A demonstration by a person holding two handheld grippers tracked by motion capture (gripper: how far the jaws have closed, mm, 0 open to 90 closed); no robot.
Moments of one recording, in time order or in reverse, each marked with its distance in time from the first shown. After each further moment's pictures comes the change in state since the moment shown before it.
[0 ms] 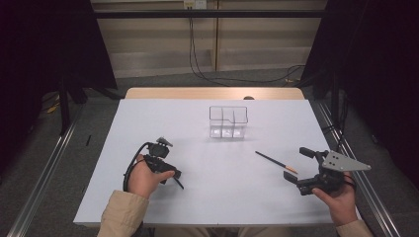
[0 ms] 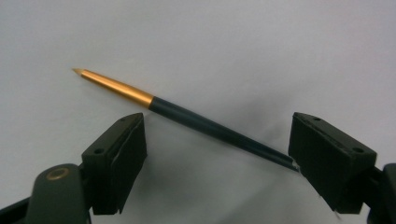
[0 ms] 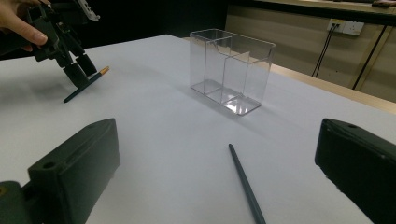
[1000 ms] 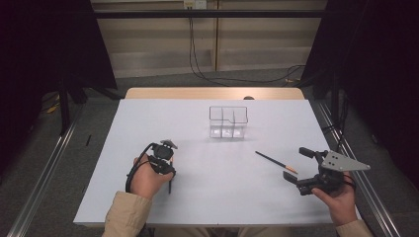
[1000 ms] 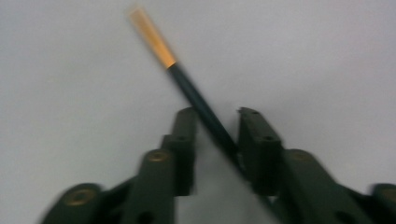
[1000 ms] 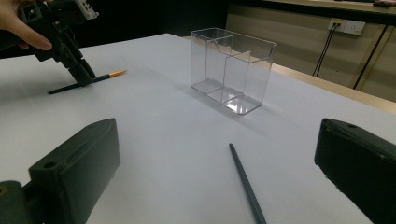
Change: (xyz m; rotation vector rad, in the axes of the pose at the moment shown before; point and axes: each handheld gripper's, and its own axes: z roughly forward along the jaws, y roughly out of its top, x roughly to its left) left arm -0.013 0.001 -0.003 0.028 0.070 0.047; right arm 0.000 0.000 0.000 0.005 -0.001 -0.005
